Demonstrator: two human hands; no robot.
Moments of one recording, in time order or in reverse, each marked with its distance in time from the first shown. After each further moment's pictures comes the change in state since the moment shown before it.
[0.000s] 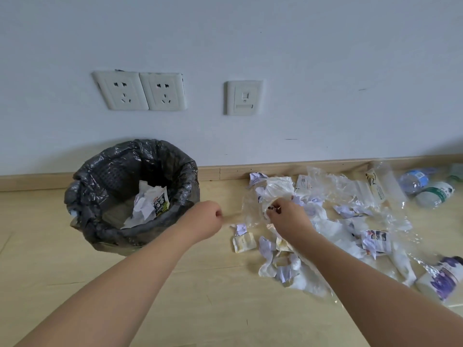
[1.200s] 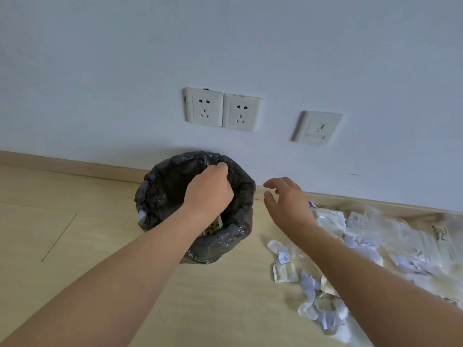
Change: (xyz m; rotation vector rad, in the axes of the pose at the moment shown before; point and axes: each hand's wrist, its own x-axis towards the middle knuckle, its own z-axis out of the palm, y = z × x) left_hand -0.017 -0.052 -0.119 0.059 0.584 -0.126; right_hand 0.028 -0.151 0.031 -0.056 0.149 -0.508
